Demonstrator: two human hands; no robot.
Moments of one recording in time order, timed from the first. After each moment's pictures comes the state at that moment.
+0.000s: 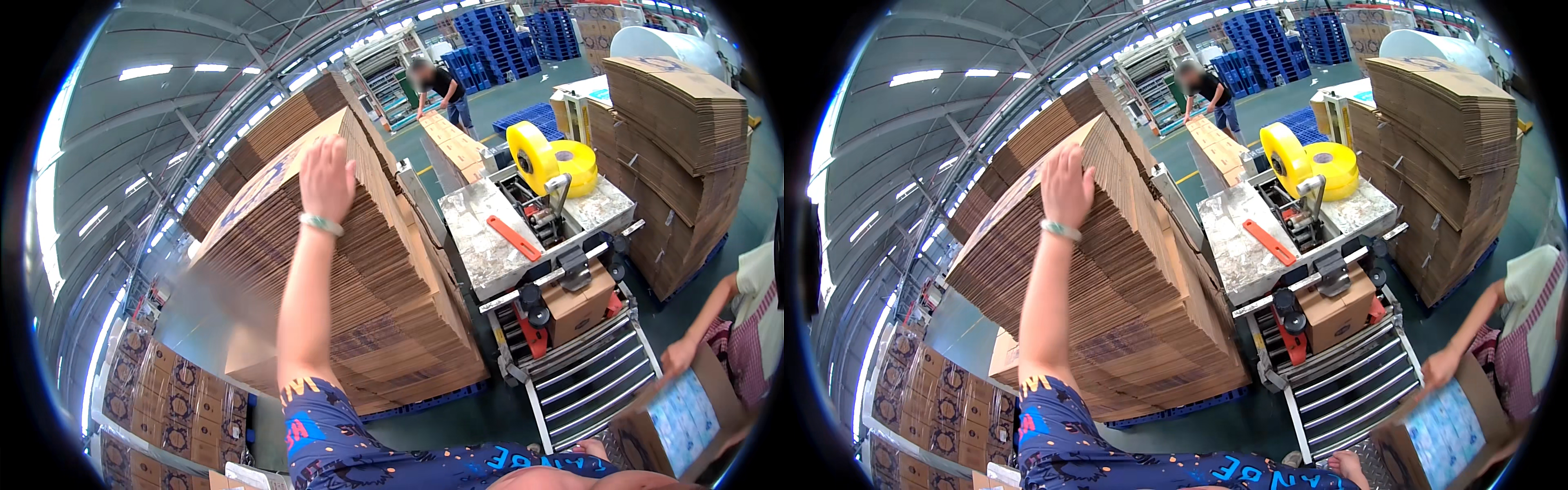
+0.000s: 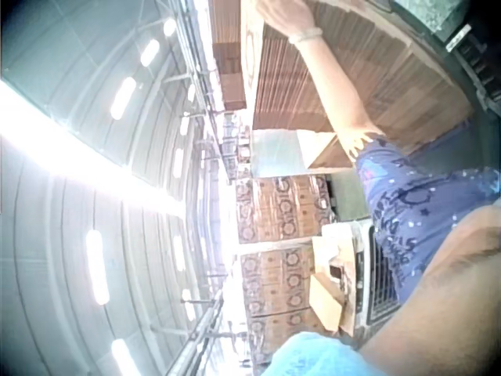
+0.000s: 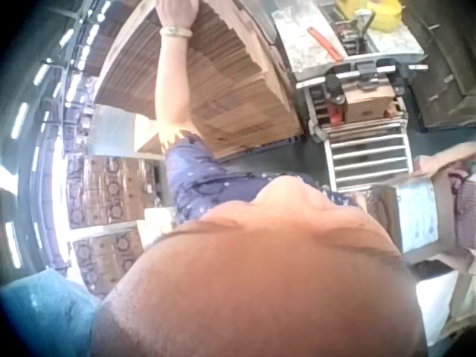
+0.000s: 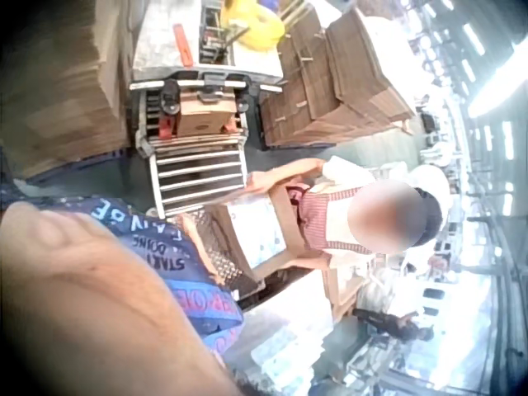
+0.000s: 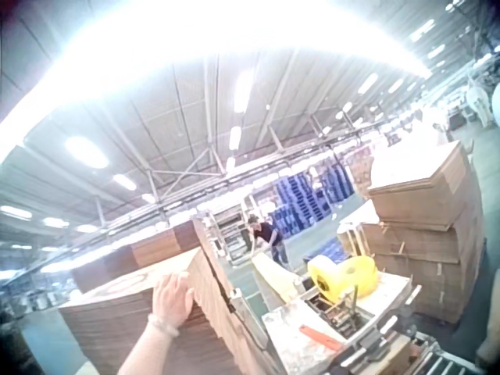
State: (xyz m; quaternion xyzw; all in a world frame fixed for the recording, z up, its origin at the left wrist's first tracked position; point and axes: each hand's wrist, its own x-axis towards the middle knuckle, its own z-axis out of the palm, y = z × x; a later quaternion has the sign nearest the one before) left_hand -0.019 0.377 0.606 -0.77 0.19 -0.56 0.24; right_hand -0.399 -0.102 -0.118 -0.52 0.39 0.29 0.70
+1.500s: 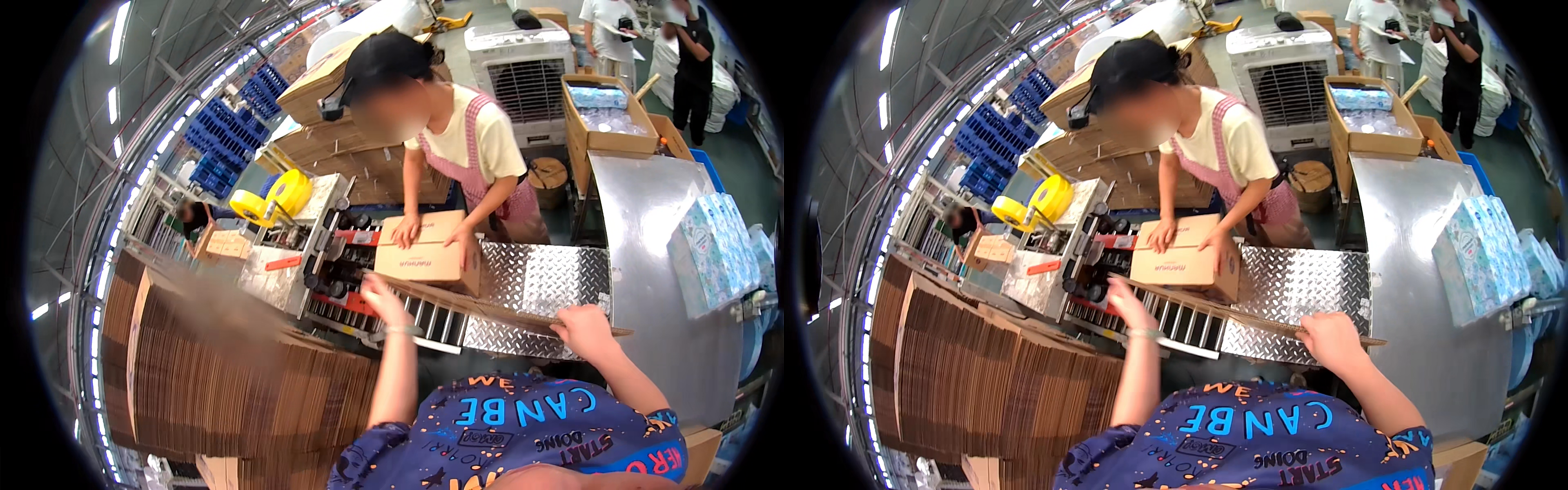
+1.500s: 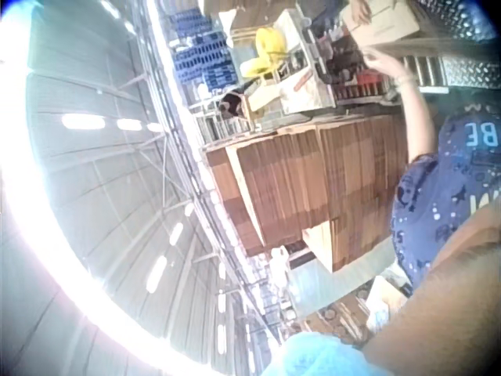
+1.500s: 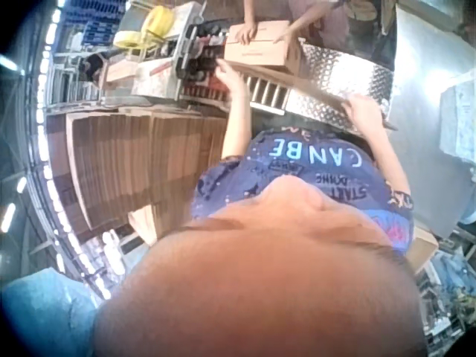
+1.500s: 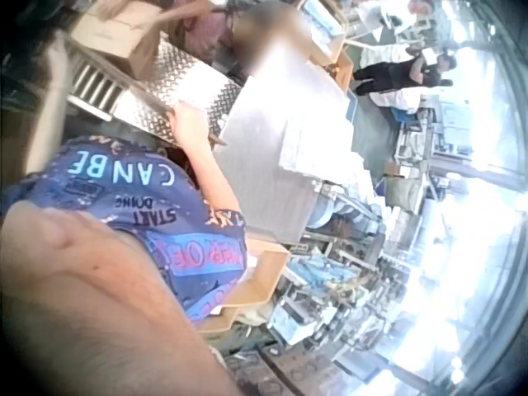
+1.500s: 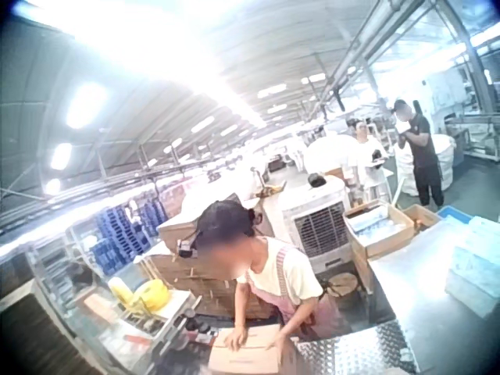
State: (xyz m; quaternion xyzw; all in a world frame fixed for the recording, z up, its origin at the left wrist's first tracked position) left_hand -0.370 0.002 0.221 -0.69 0.07 -0.01 -0.72; right_hand -0.771 -0.140 0.244 -0.94 0.25 -0.16 0.18
